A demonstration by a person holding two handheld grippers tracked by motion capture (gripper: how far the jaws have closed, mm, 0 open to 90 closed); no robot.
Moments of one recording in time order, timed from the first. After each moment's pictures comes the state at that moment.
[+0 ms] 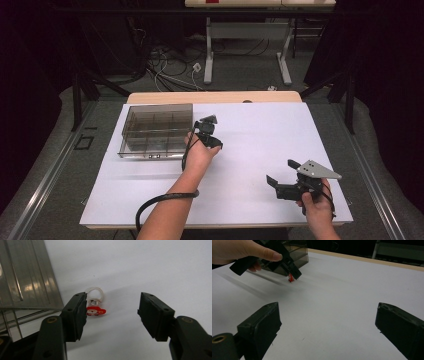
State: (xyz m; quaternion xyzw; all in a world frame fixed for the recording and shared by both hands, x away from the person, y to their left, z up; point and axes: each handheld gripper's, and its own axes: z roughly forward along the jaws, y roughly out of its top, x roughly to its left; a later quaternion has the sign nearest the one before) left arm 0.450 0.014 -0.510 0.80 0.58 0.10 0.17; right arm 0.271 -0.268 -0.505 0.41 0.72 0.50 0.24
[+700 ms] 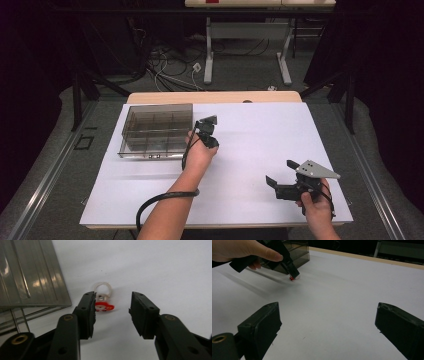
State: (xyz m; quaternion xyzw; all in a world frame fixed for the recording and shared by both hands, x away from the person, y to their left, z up) left arm 0.453 0.015 -0.513 0.80 0.58 0.10 0.13; right arm 0.272 -0.267 -0.506 0.41 0.73 0.50 0.24
